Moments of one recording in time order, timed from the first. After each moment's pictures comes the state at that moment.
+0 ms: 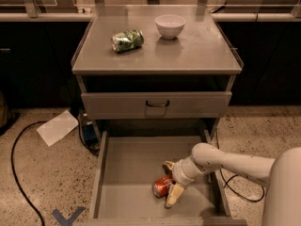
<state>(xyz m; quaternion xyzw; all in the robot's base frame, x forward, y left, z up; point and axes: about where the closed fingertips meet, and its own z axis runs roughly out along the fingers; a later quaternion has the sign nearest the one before) 0.520 -0.076 0.356 -0.67 0.68 0.22 0.21</state>
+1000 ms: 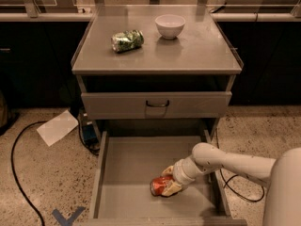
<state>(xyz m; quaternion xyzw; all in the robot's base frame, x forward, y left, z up) 0.520 -0.076 0.356 -0.67 0.68 0.22 0.21</state>
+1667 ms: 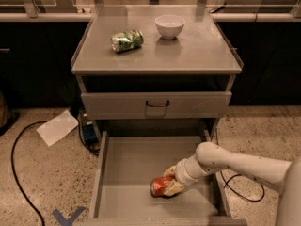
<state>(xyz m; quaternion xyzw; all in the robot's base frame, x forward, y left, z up) 0.513 -0.079 0.380 -0.66 0.68 0.22 0.22</state>
